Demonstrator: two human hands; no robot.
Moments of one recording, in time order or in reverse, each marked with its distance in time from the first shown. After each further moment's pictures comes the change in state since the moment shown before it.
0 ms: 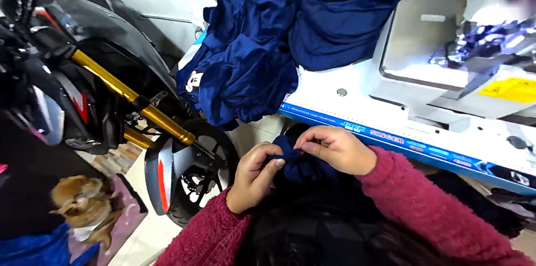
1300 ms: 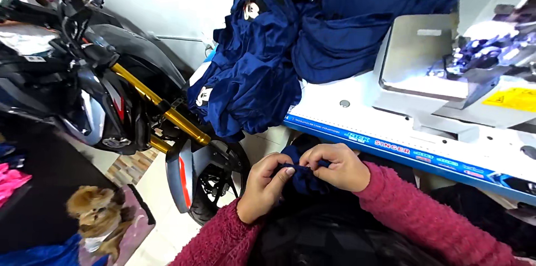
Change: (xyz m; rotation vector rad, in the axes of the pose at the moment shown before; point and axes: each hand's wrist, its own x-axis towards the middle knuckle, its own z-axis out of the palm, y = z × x) left_hand 0.000 -0.005 0.007 0.012 -0.014 -0.099; right_hand -0.008 0.013 0.017 0.094 0.064 -0.222
